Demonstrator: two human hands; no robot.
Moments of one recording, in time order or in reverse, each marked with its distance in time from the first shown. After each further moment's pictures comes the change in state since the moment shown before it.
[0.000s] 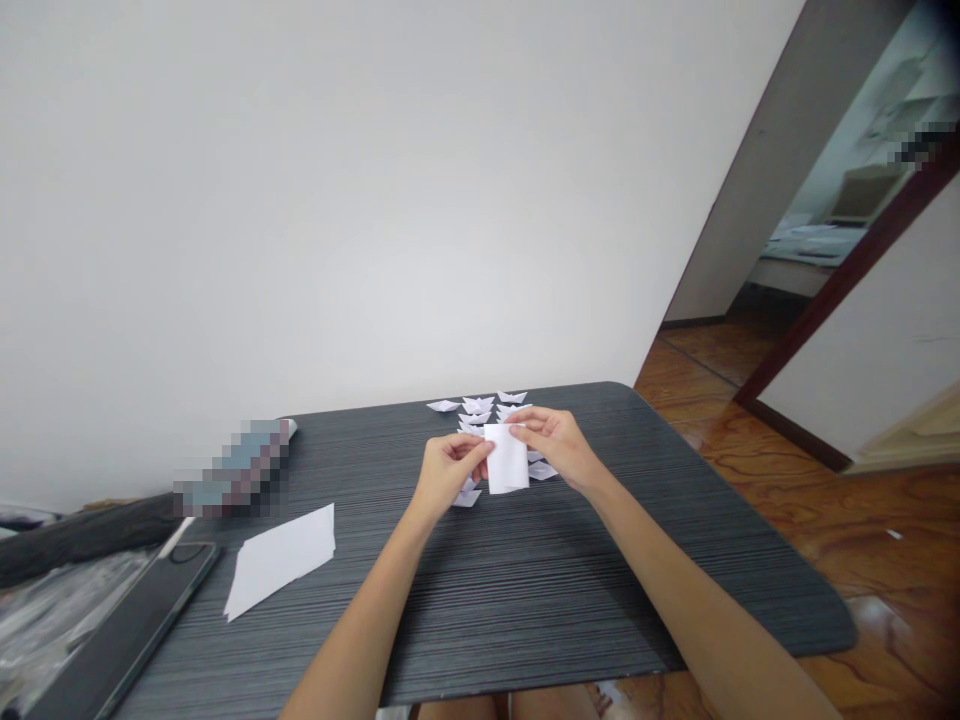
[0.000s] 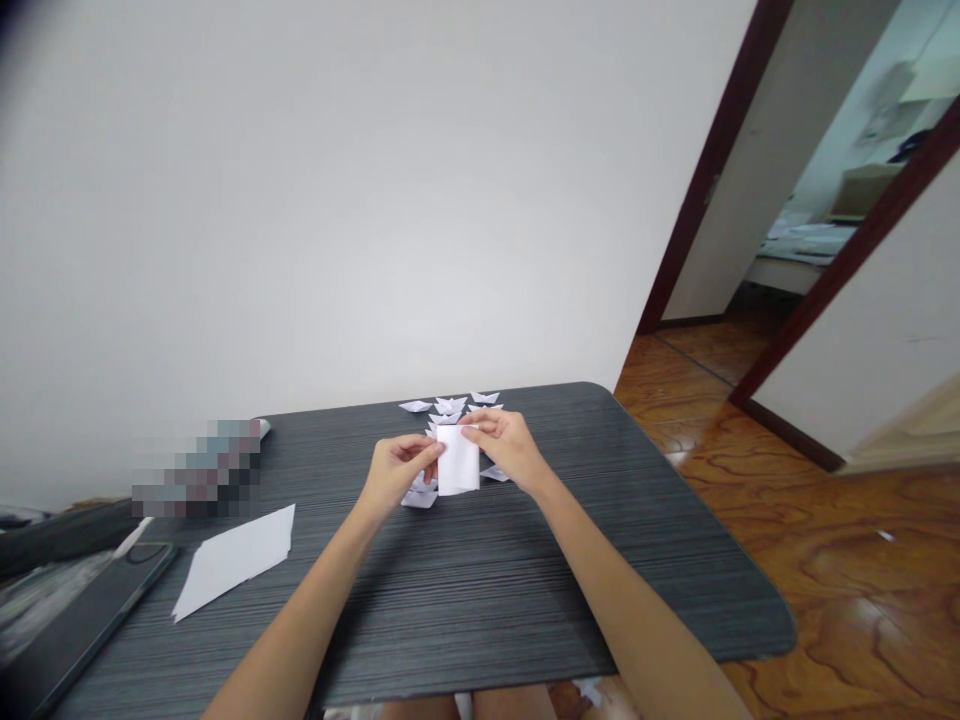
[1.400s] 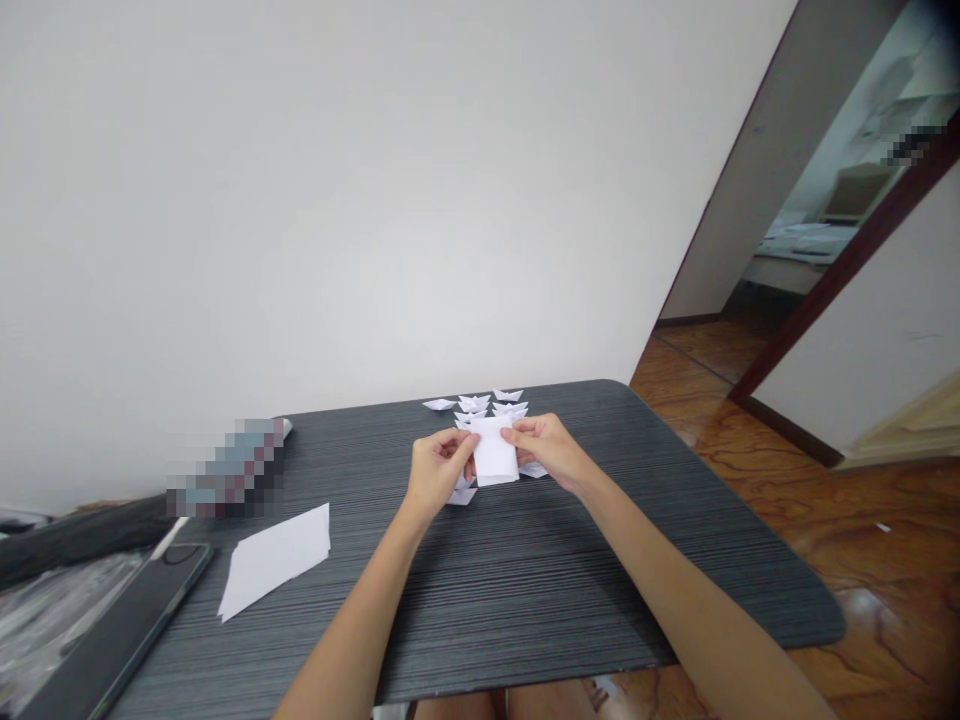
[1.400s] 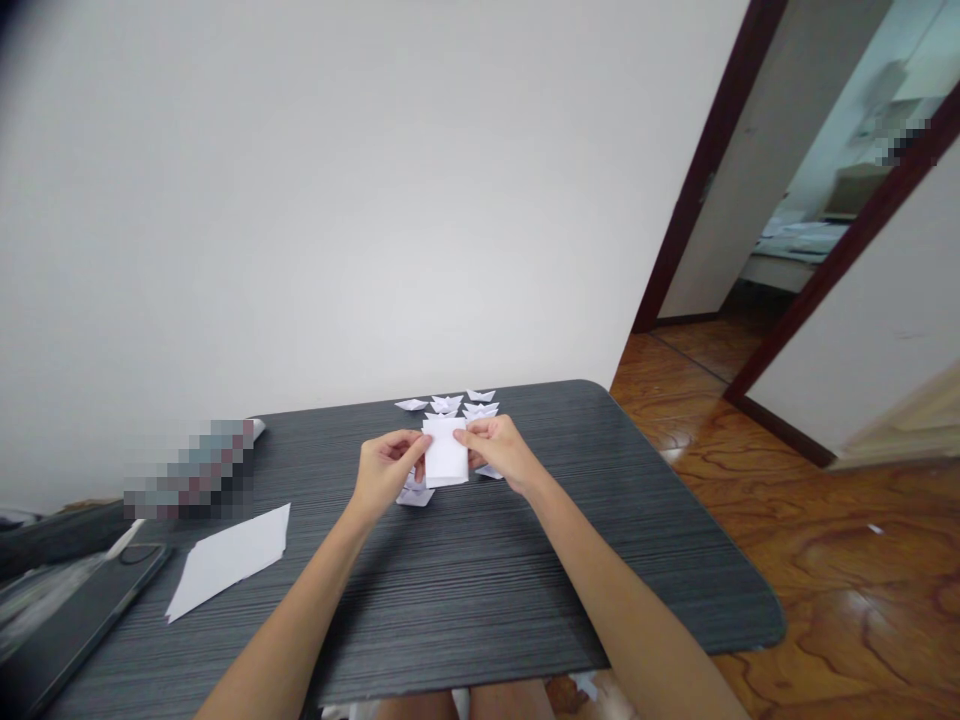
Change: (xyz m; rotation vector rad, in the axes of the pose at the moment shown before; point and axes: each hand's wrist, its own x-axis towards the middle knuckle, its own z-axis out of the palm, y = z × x) left_hand -0.001 -0.004 -0.004 0.126 0.103 0.109; right_hand -0.001 0.005 0.001 0.033 -0.059 0.200
